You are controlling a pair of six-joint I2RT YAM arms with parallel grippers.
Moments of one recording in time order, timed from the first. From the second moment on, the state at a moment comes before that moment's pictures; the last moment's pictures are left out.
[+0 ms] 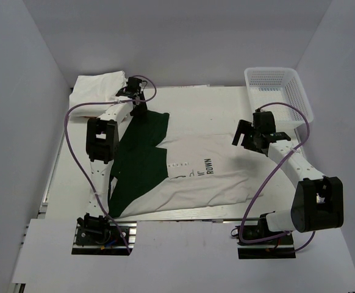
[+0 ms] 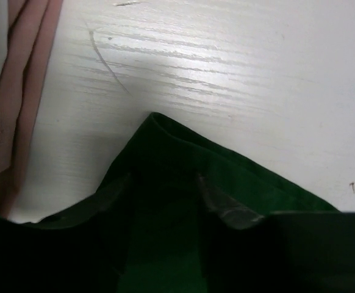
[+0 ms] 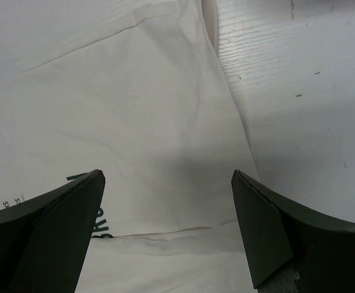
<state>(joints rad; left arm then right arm) -0.20 2.45 2.09 -0.56 -0.13 -0.37 0.18 1.37 0.93 -0.43 0.03 0.38</state>
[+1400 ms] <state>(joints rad) -0.23 2.15 1.93 -0.39 -0.15 -0.28 0.19 1.45 0.98 -0.42 0.06 0.38</state>
